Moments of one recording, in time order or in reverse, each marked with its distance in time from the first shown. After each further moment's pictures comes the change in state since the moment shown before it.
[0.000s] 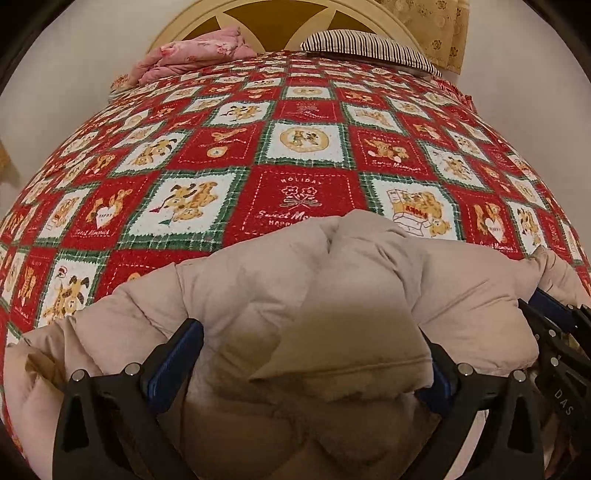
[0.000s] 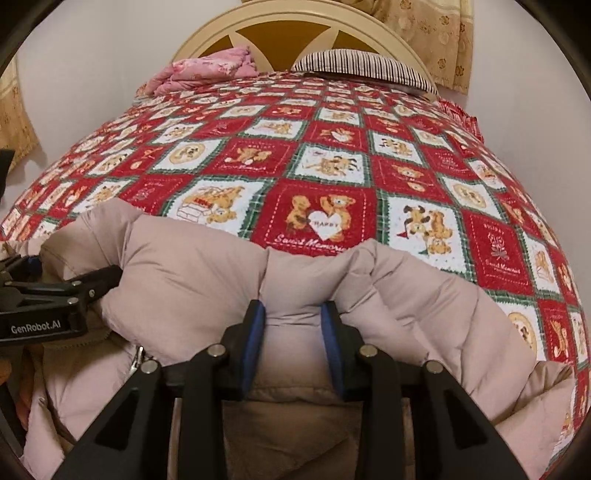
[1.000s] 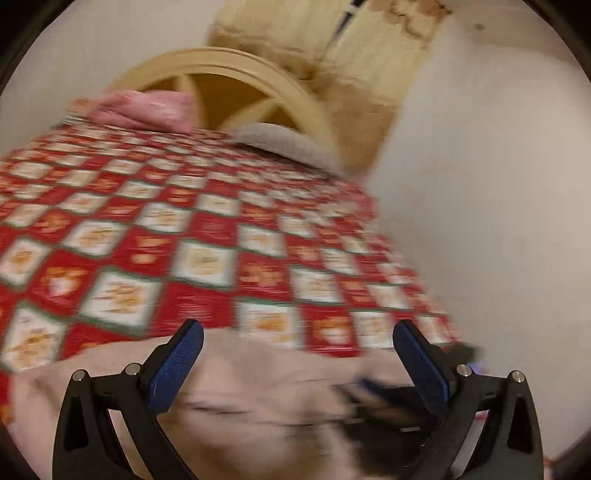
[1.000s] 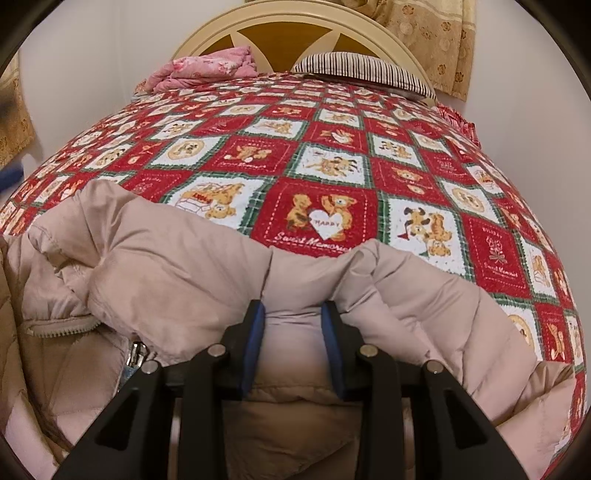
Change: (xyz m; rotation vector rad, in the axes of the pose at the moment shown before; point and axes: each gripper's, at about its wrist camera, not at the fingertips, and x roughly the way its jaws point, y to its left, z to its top) left arm -0.105 -0.001 0.027 -0.101 -0.317 -0.514; right arm 0.003 0.002 -0.002 -0.014 -0.009 -0.016
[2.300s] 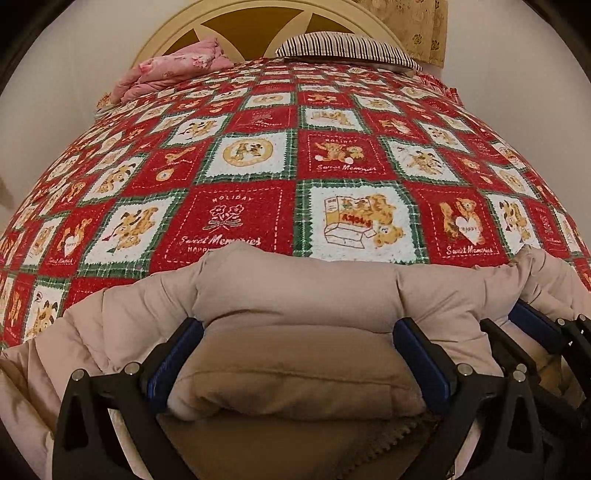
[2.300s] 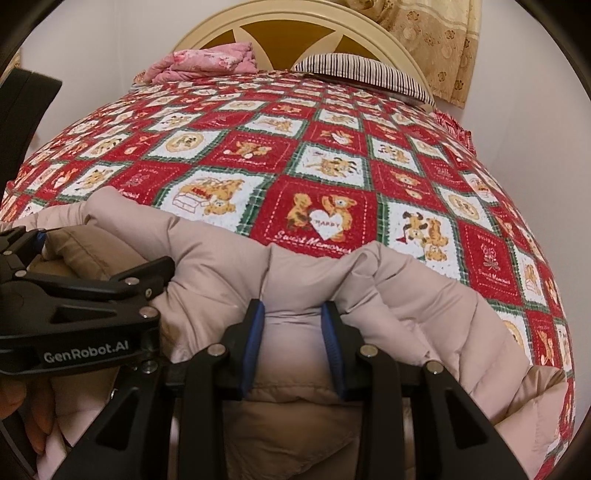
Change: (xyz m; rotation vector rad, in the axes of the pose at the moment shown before) left arm 0.111 0.020 -0.057 0.165 0.310 0.499; right arm 0.003 0.009 0.001 -0.045 0.014 -0.051
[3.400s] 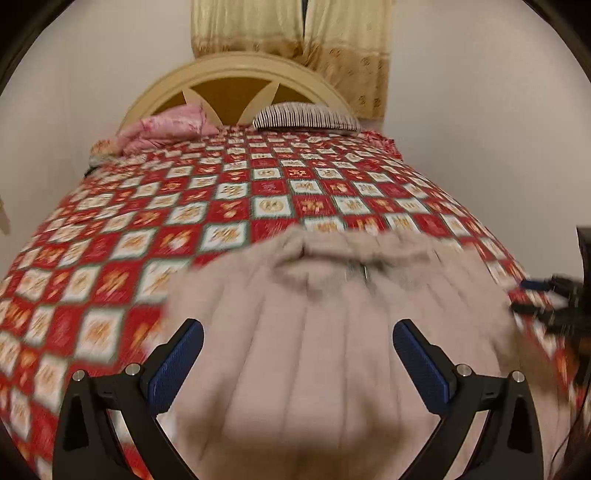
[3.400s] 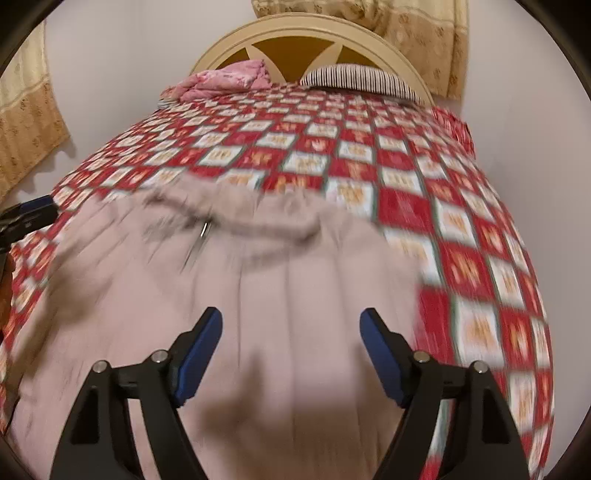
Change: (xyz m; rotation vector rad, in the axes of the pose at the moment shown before) left arm -0.262 0.101 -0.138 0.090 -0.235 -0.178; right arm -0.191 -0.066 -0.100 0.026 0.002 0.141
